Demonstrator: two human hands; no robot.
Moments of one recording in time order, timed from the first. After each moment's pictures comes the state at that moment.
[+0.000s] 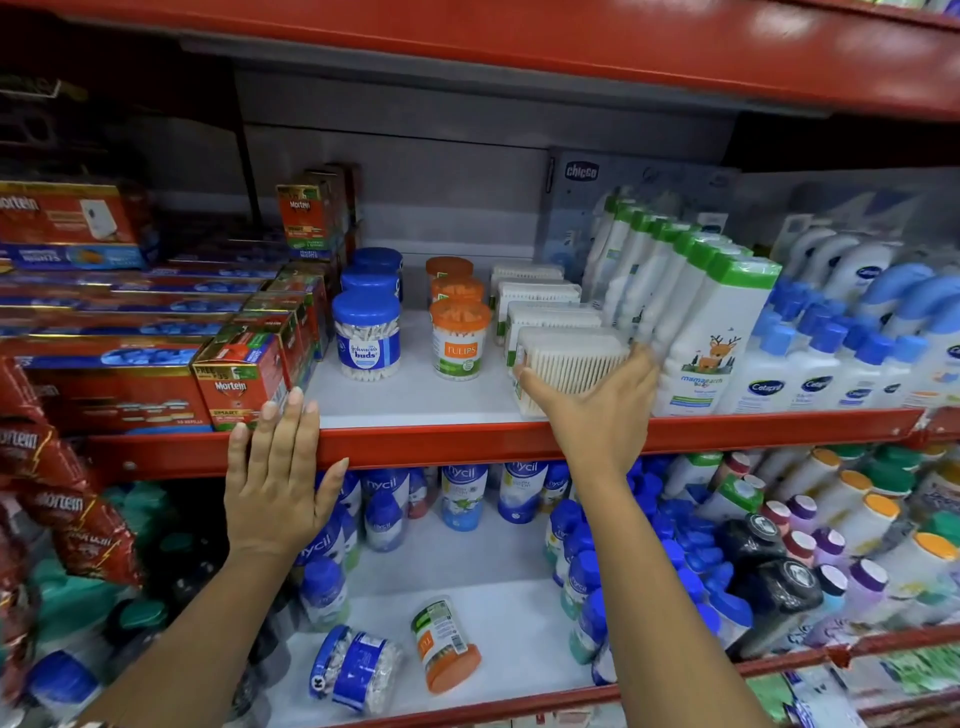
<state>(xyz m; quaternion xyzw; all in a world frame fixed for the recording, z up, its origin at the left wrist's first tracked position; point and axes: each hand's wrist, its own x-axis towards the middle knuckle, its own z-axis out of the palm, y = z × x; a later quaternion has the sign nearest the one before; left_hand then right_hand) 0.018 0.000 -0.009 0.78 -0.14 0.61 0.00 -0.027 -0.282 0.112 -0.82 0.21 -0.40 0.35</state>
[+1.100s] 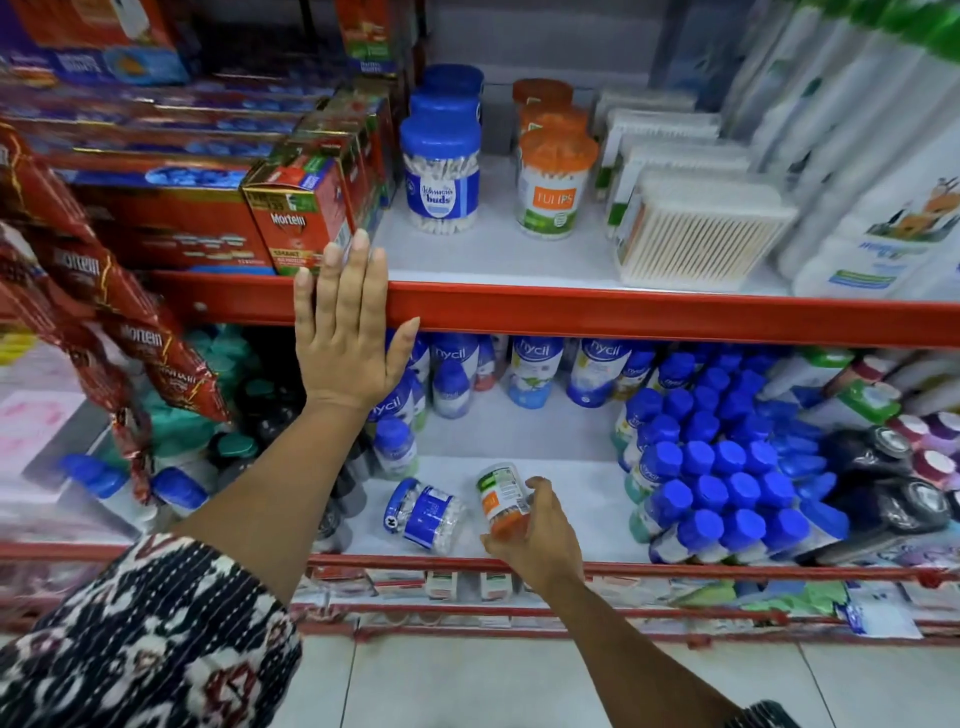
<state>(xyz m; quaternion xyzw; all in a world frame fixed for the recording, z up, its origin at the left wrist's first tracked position) 0.018 -0.001 -0.010 0.79 -0.11 0.61 -0.02 -0.102 -0.217 -0.153 -0.91 0.12 0.10 0.38</state>
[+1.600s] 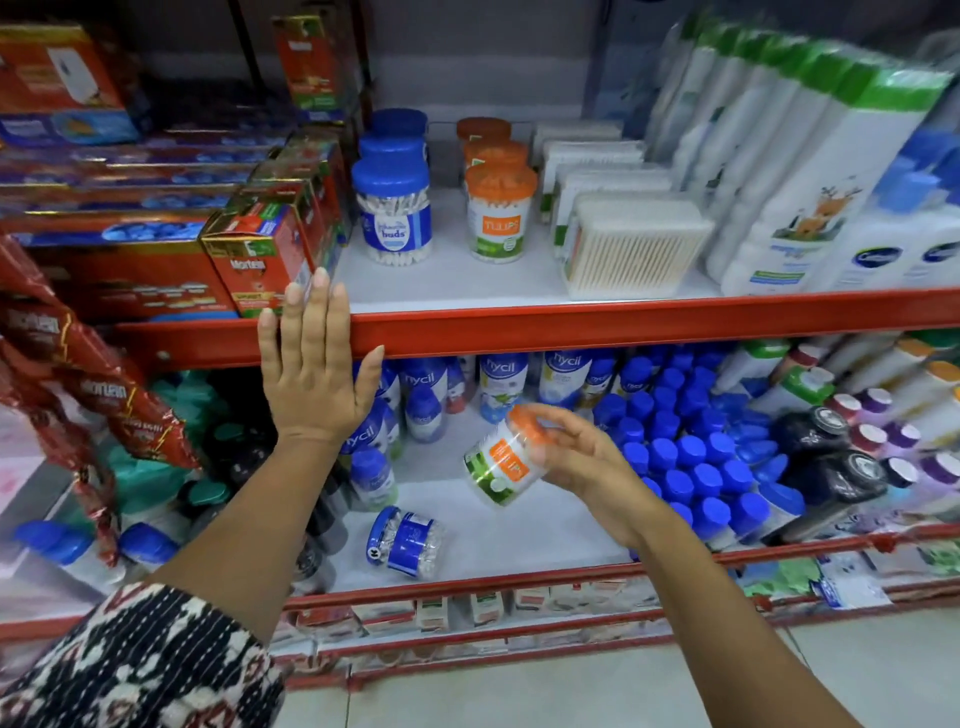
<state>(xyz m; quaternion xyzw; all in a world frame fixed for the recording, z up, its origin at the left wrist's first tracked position) 0.016 -0.002 -0.009 0.78 -0.11 0.61 -0.01 -0.090 -0.277 -0.019 -0.65 0.00 0.12 0.75</state>
